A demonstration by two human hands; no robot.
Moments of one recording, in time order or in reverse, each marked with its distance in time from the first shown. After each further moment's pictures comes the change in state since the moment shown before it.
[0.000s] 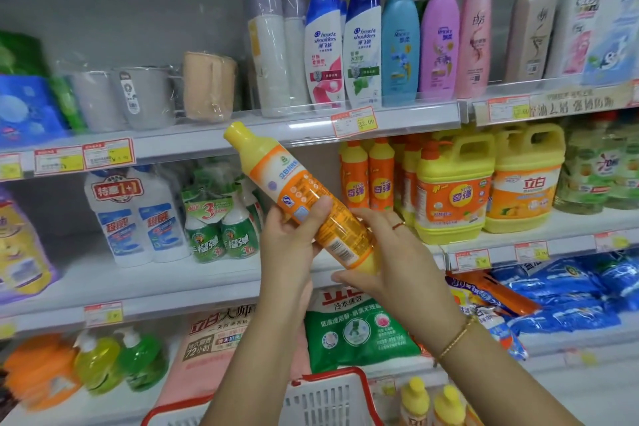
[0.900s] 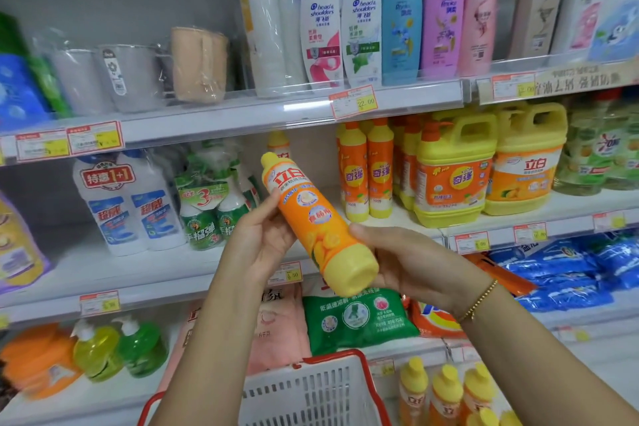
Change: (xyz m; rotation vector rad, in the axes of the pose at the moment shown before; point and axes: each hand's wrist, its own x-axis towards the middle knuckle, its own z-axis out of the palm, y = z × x) left_hand 0.041 -0.004 -0.051 -0.310 -0.093 -0.386; right_hand 0.010 0.015 -0.002 1.236 -0.660 0.522
